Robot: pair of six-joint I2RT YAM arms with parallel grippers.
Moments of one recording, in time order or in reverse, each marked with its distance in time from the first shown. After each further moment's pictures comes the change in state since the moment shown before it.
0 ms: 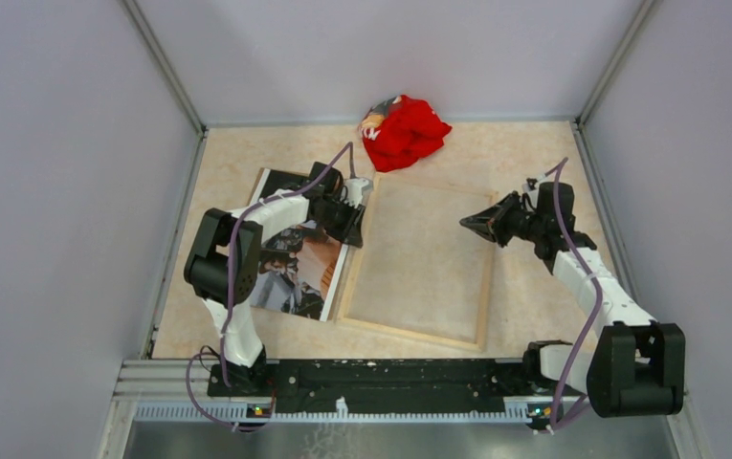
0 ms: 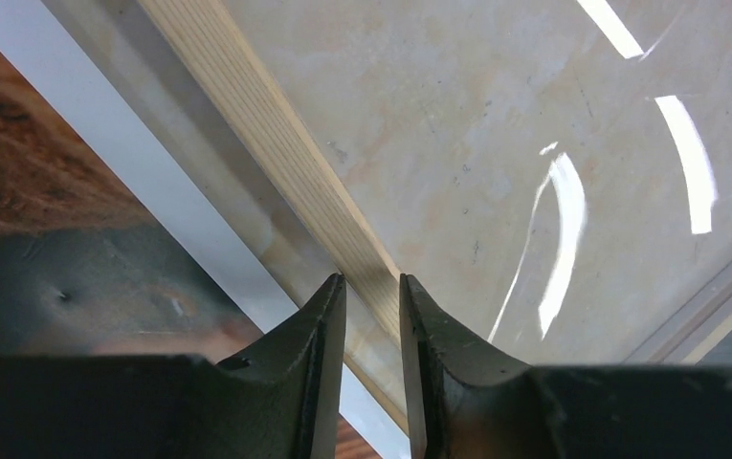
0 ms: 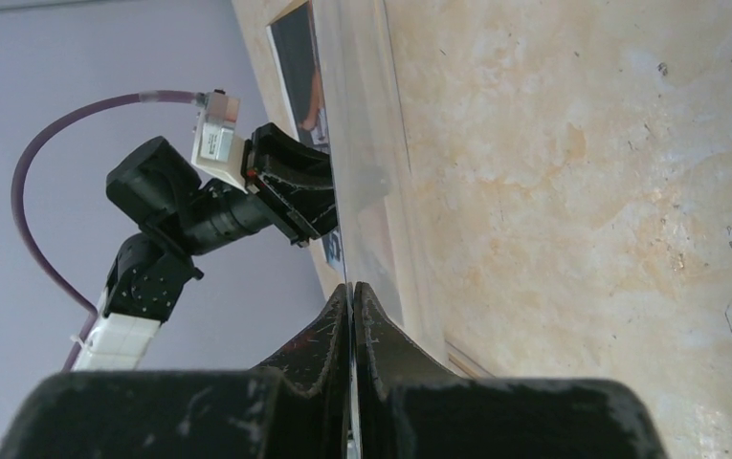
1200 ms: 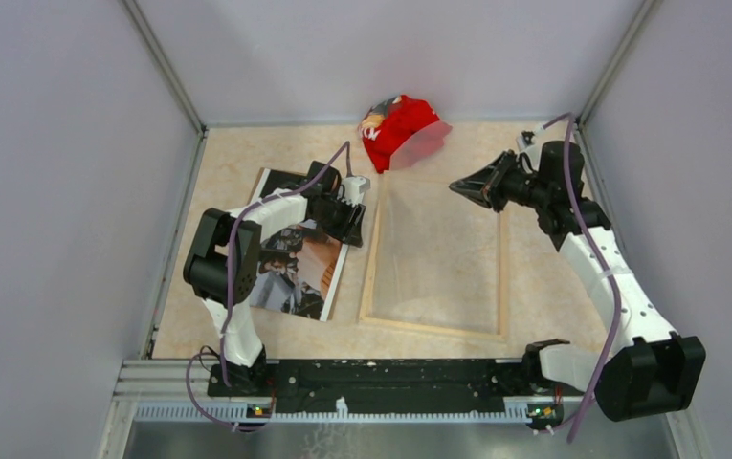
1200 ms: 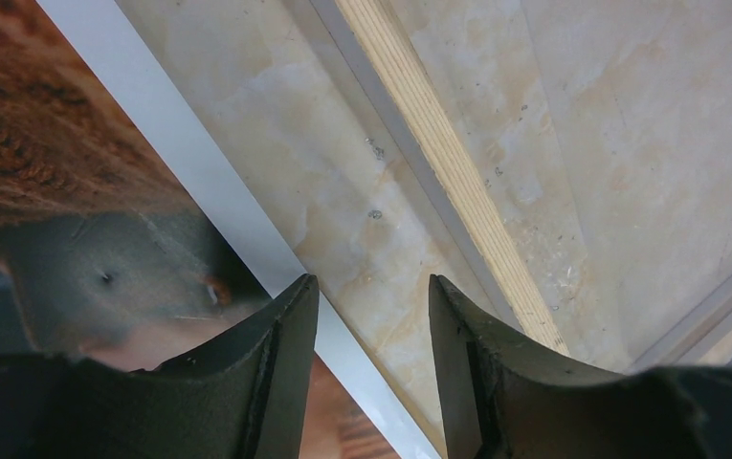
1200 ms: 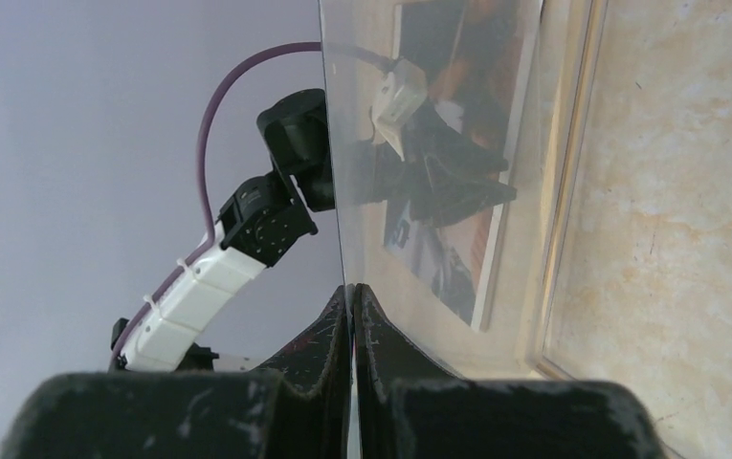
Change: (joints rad) left arm 0.012 -0.001 0.002 0.002 -0.042 -0.007; right arm 0.119 -0.004 0.359 -0.165 -0.002 -0.015
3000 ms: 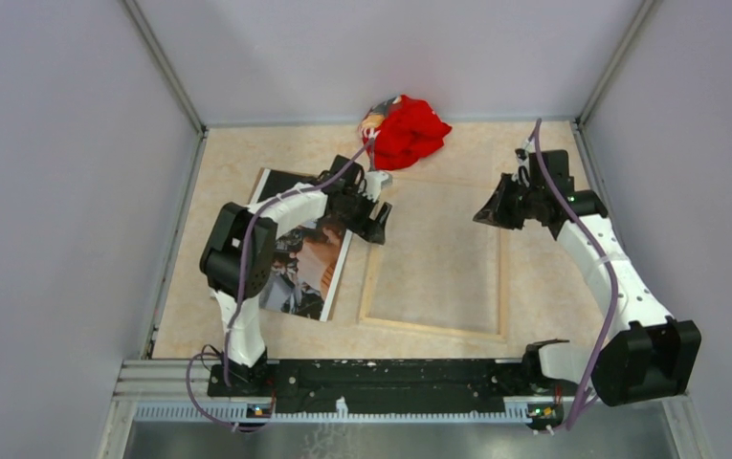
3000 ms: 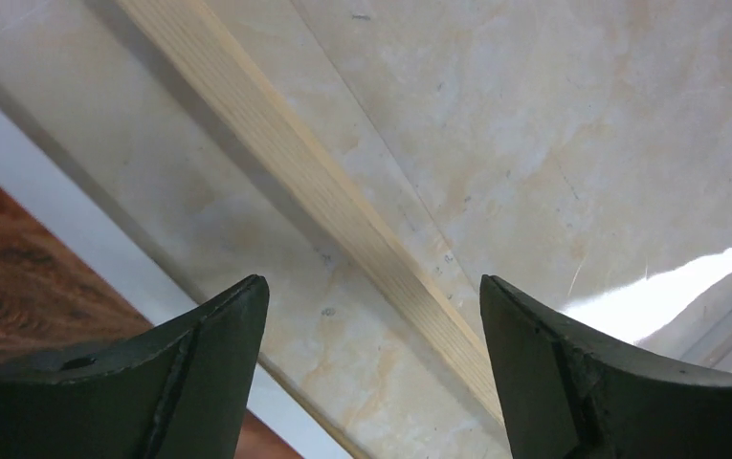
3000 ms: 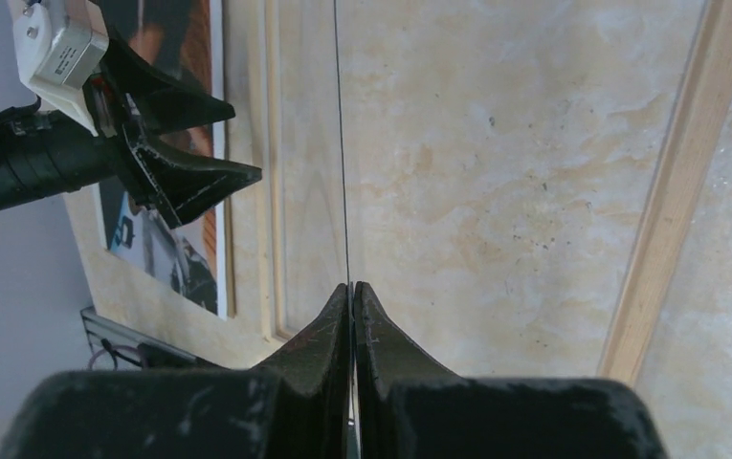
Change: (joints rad) left arm -0.108 0.106 0.149 0.008 -0.062 -0.025; right arm 0.000 0.068 0.049 -0.412 0.344 -0.537
